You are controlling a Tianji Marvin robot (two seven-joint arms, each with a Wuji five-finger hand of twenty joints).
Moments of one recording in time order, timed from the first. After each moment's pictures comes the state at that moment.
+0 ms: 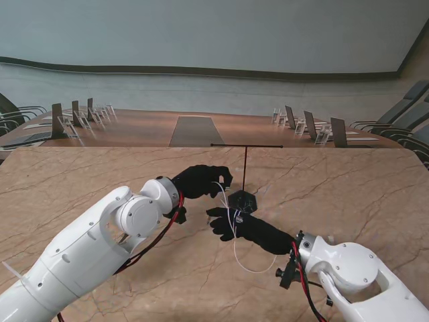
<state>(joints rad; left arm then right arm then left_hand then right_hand) 1.12 -1.11 -0.83 -1.56 0.50 0.01 -0.22 -1.68 -1.03 1.28 -1.74 0.27 -0.13 0.67 1.22 -0.03 -0.02 -0.03 0.42 0.09 0.93 0.74 1.01 0.07 0.81 0.89 0.77 0.29 0.95 0.86 0.26 0.31 1.28 0.73 0.13 -0.03 0.33 -0.05 0.12 0.00 0.25 0.34 0.18 0.23 0.41 0.22 0.20 0.10 0.31 0.27 0.02 -0.02 0.72 0.27</state>
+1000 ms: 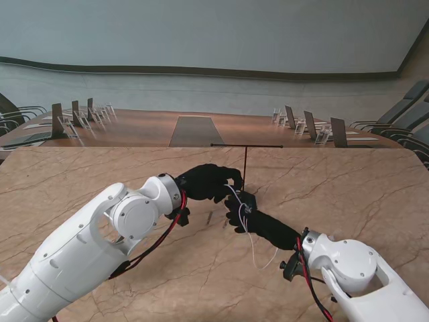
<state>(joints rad) 1.15 -1.08 -0.86 -1.71 0.48 -0.03 -0.31 -1.65 -1.05 1.30 -1.66 0.21 -0.07 0.60 1.22 -0.03 -0.02 -0.03 0.49 0.09 0.91 0.69 1.20 0.05 0.85 0.92 0.97 0.29 1.08 0.86 0.43 0.35 1.38 0.73 0.03 -0.03 0.38 -0.05 0.16 0.09 -0.05 0.00 0.18 0.22 0.17 0.14 0.14 0.07 0.22 0.26 0.01 -0.05 0.49 0.39</state>
